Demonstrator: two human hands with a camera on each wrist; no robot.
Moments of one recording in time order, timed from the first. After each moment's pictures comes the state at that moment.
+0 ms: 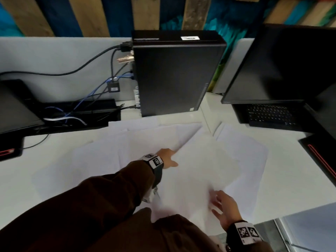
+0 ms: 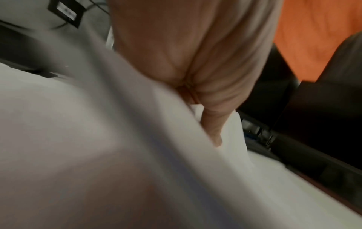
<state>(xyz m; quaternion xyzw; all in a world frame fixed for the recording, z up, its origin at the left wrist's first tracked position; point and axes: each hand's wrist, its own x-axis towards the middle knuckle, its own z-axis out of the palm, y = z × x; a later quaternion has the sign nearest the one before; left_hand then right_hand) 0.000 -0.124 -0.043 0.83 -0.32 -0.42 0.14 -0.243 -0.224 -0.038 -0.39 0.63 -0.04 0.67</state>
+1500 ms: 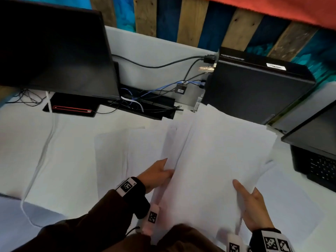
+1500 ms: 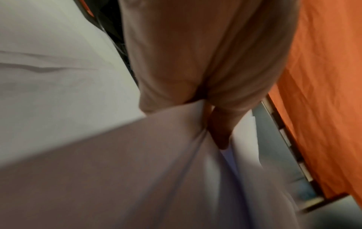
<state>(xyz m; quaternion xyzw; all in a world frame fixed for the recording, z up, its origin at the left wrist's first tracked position) -0.054 0.034 0.006 0.67 -0.04 -0.35 0.65 -0.157 -0.233 0.014 -0.58 0.38 -0.01 0.72</state>
